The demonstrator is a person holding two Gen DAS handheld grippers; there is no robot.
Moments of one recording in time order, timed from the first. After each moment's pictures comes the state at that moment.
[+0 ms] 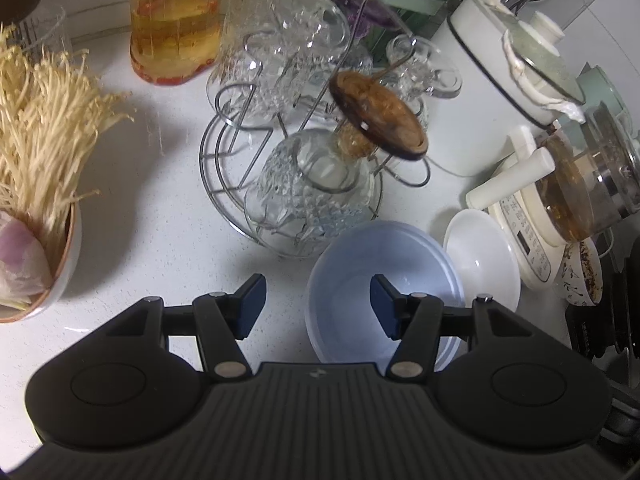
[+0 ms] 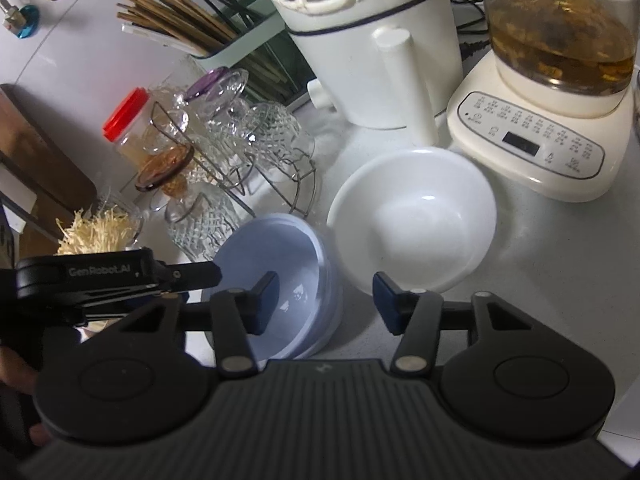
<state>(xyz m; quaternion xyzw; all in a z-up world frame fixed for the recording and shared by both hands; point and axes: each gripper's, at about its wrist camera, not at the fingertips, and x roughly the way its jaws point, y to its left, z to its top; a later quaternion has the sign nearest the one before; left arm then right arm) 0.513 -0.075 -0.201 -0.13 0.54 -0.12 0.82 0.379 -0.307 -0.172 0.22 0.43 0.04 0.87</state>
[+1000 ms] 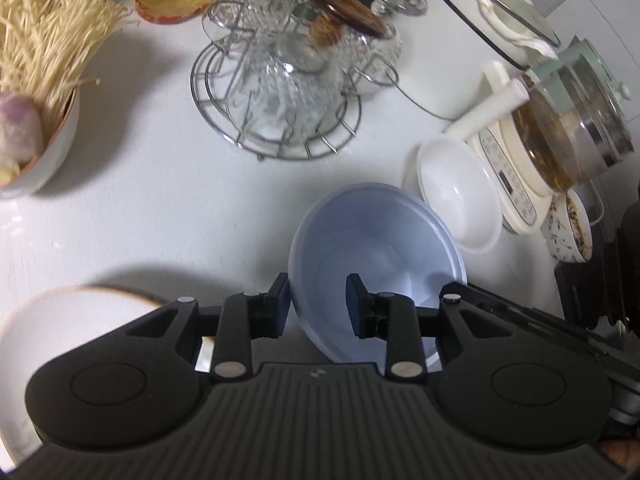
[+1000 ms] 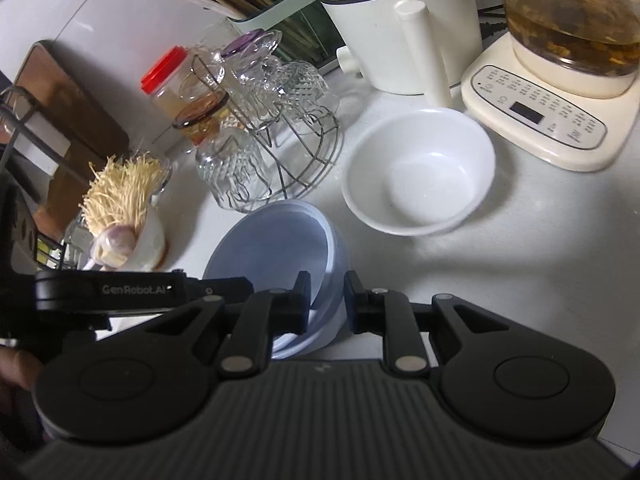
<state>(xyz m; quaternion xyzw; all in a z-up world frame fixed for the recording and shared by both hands) 0.443 -0.093 -0.211 -0.14 0.56 -0.13 0.81 0.342 -0.312 -0.167 0.20 0.45 0.10 0.86</state>
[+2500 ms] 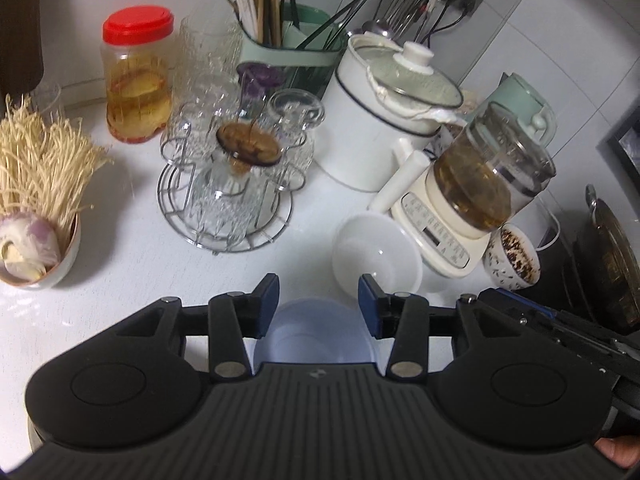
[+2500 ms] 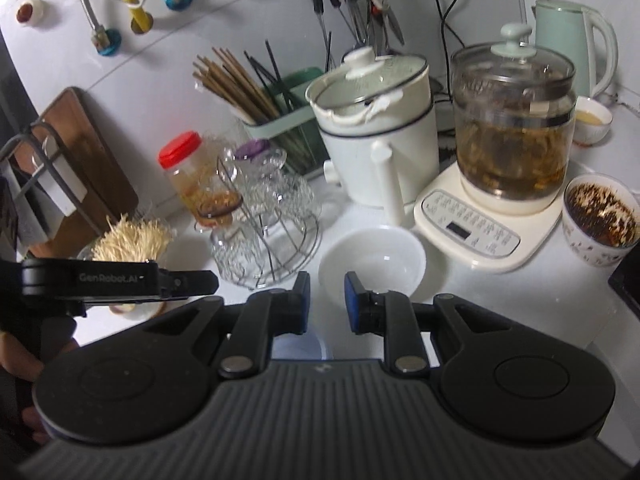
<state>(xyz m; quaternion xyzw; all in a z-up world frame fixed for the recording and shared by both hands) 0.421 -0.108 -0.116 -0.11 0.45 -0.17 0.87 0.298 -0.341 -0.085 0.14 0.34 0.06 0.93</state>
